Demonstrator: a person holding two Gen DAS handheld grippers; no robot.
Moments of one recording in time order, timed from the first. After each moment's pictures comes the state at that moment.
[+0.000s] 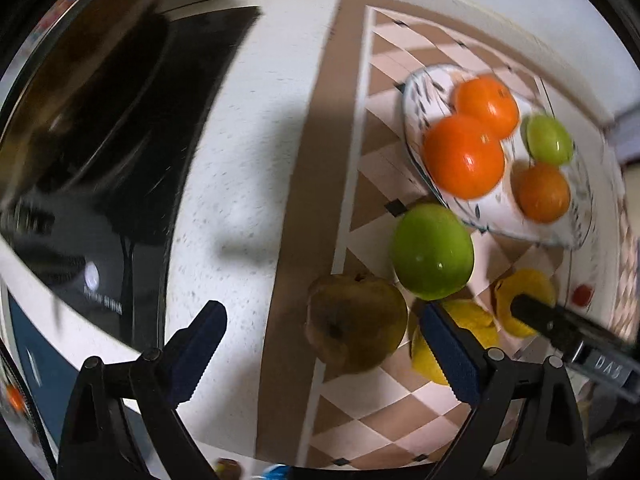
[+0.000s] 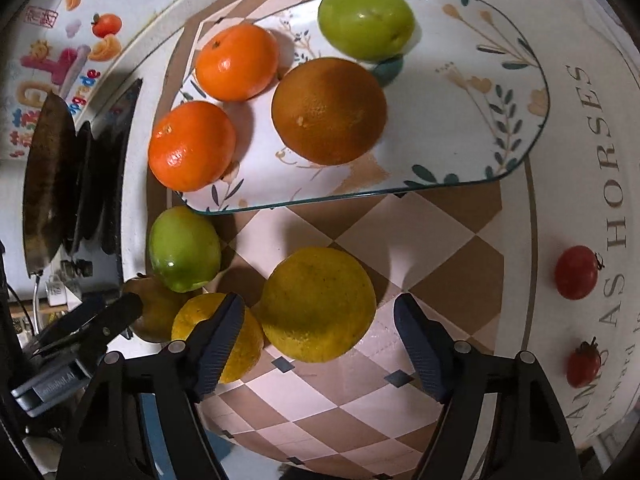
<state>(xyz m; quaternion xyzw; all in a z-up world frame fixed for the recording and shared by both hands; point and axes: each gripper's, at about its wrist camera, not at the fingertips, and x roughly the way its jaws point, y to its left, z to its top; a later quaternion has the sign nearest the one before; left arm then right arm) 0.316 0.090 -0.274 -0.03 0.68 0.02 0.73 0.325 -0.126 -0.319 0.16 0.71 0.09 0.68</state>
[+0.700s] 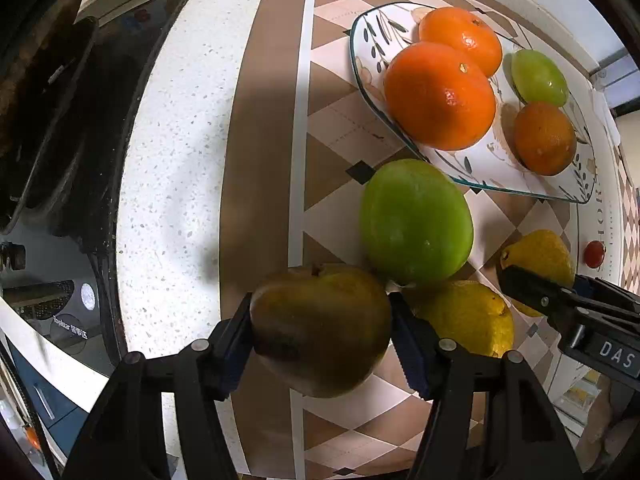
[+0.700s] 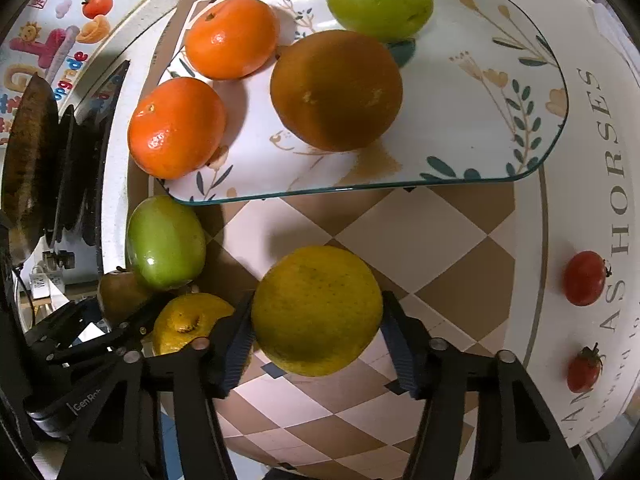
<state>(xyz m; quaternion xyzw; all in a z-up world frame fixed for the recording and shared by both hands) 0.315 0.069 -0.311 -0.01 0.70 -0.03 0.71 0.332 -0.110 -0.333 0.14 0.72 0.08 0.68</state>
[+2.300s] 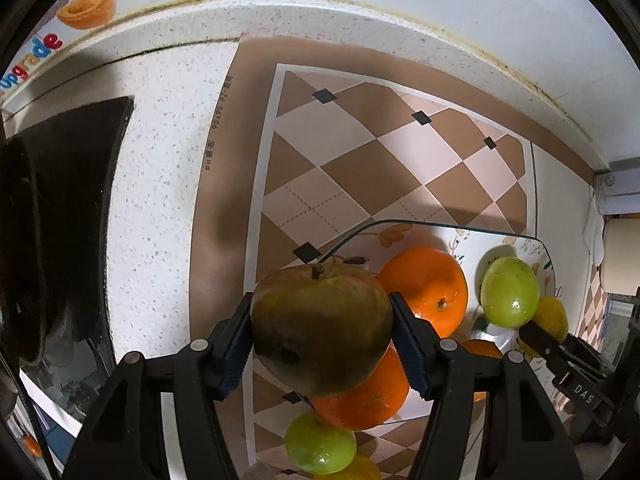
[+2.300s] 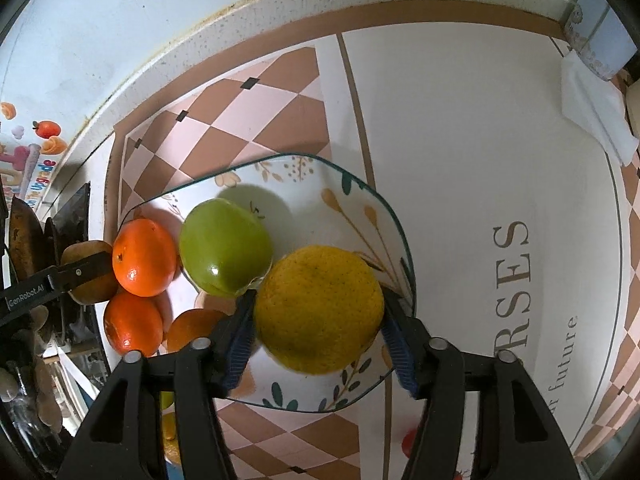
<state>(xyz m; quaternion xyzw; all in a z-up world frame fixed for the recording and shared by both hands) 0.482 0.052 -0.284 -0.07 0.72 -0.03 0.69 0.450 -0.221 -0.312 0.17 0.69 0.04 0.70</state>
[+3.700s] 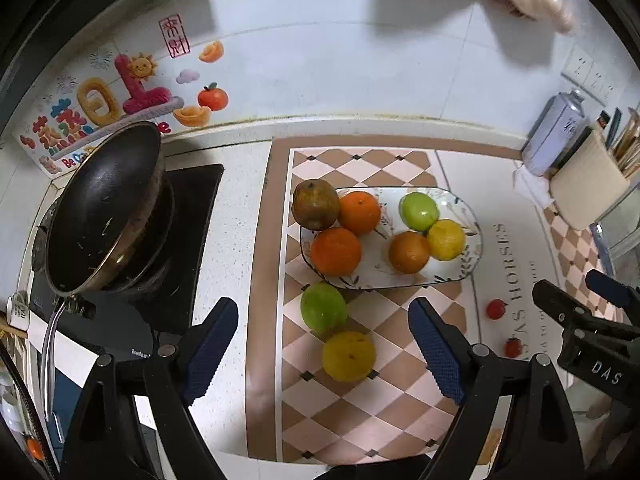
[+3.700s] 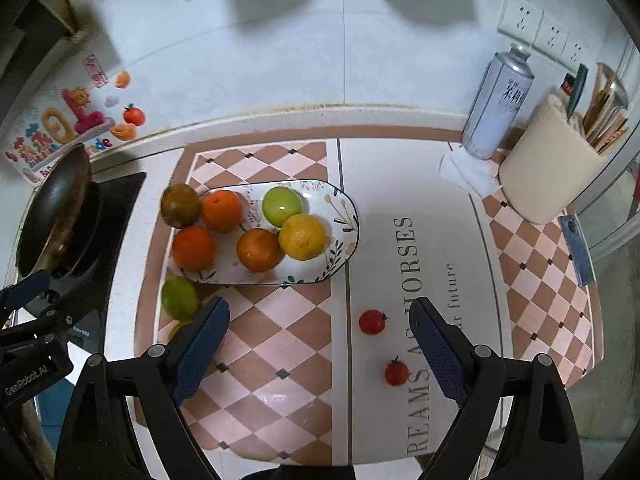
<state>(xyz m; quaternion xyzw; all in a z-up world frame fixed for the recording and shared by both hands) 0.277 0.018 -0.113 0.03 0.53 -0.03 0.85 0.260 -0.187 -0.107 0.04 0.54 -0.01 0.84</state>
